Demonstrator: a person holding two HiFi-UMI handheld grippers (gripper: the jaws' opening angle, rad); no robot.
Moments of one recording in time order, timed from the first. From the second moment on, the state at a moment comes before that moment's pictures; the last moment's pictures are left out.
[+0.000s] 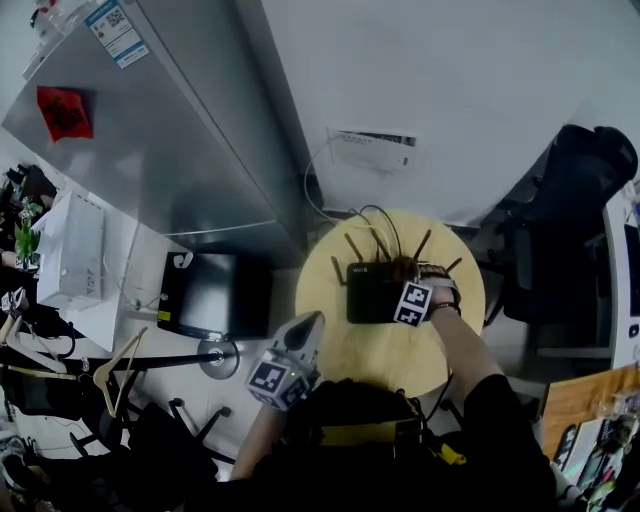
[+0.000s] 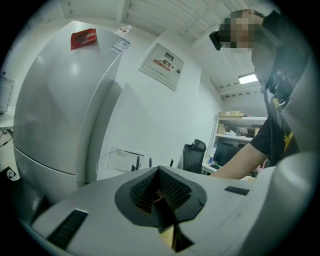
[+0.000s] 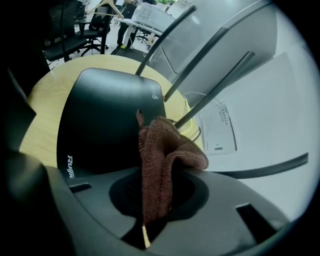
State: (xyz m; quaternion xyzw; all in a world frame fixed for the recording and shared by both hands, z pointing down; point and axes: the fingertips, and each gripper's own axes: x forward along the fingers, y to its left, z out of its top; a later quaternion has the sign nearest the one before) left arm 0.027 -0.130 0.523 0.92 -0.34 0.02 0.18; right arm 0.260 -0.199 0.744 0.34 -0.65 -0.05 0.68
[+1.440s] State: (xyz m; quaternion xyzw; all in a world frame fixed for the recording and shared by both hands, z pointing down) left arm 0.044 -0.100 0.494 0.95 -0.29 -0.02 0.14; right arm 0.234 -0.073 0.743 0.28 -0.70 0.01 0.66
